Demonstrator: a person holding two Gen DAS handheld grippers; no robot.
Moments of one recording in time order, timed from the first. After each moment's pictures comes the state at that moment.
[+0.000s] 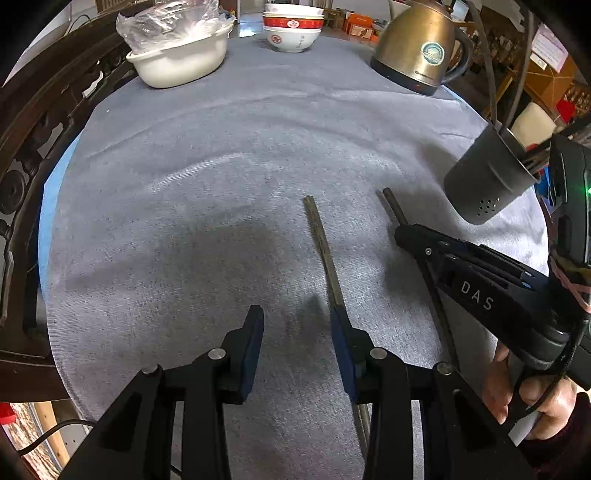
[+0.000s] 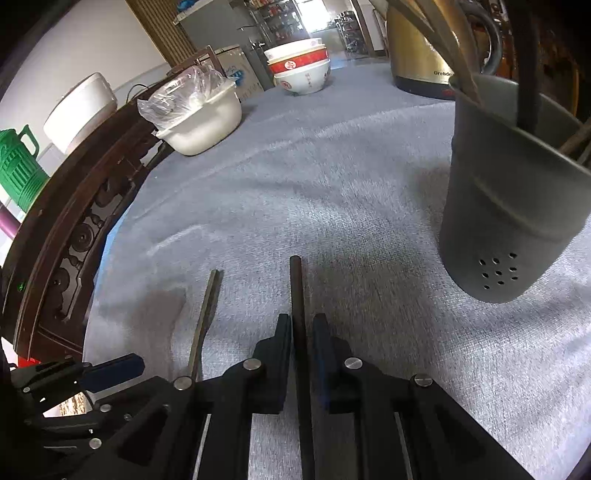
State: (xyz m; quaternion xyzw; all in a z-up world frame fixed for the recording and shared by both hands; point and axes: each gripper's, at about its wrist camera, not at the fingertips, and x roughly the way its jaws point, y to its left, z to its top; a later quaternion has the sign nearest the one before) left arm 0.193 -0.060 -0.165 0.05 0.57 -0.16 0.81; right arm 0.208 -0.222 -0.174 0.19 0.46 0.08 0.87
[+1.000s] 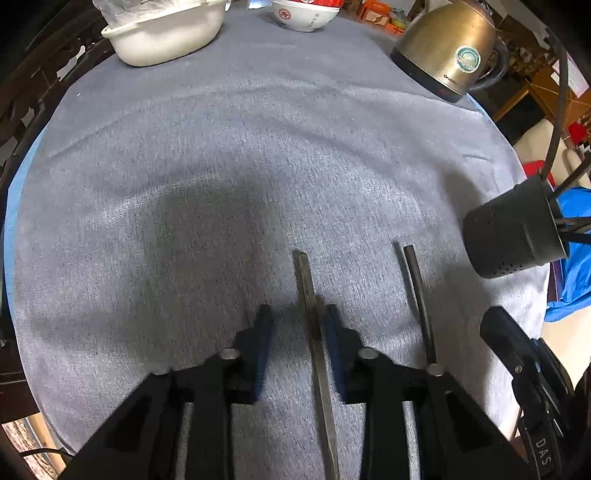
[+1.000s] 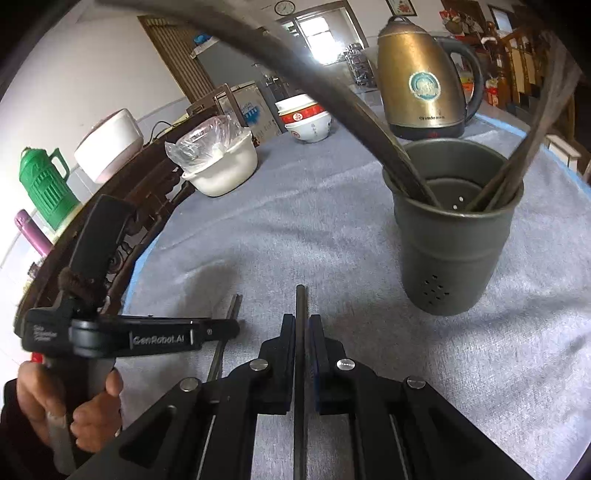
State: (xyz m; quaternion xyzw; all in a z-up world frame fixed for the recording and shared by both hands) left arm 0.263 -0.095 -0.188 0.01 0.62 -0.16 0.77; right arm 0.164 -0.251 -0.141 0.21 0.38 0.10 0.89
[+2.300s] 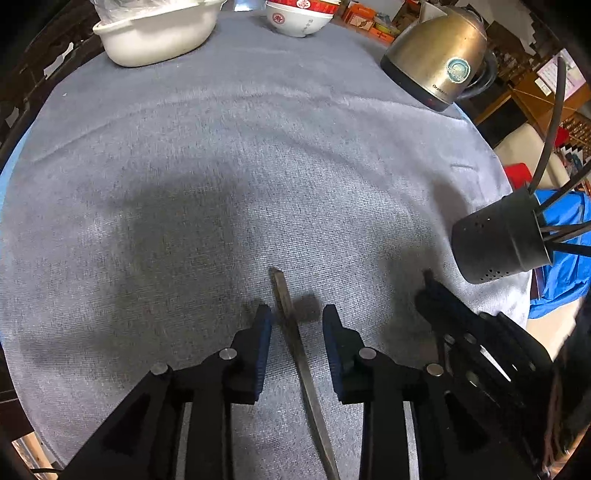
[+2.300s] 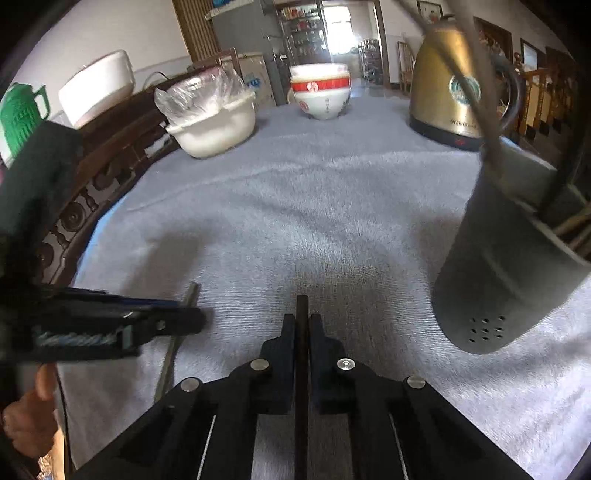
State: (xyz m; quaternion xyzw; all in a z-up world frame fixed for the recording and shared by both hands) left arm 0.273 -0.075 -0.185 -0.01 0.61 -0.20 0.77; right arm 0.201 -0.210 -0.156 0.11 0.41 0.08 0.90
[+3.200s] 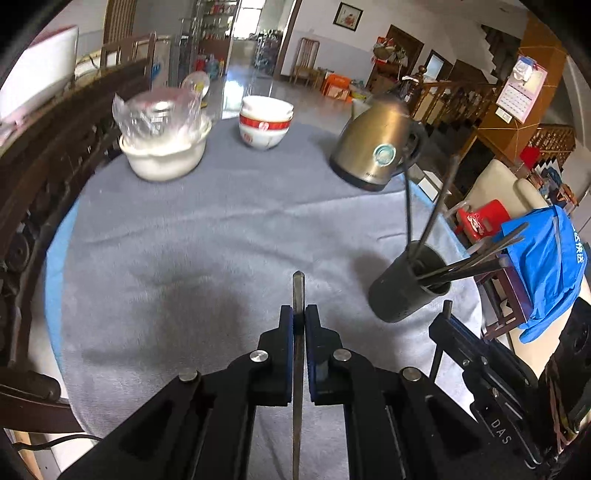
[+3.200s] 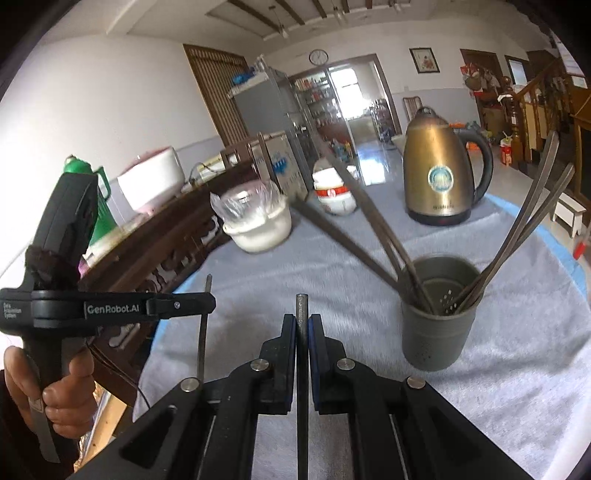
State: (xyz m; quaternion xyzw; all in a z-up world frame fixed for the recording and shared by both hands) left arm 0.196 -0.068 -0.048 -0.02 0.46 -0.22 0.86; right arm 0.120 -0.254 -0.058 0.18 0.26 0.11 0.94
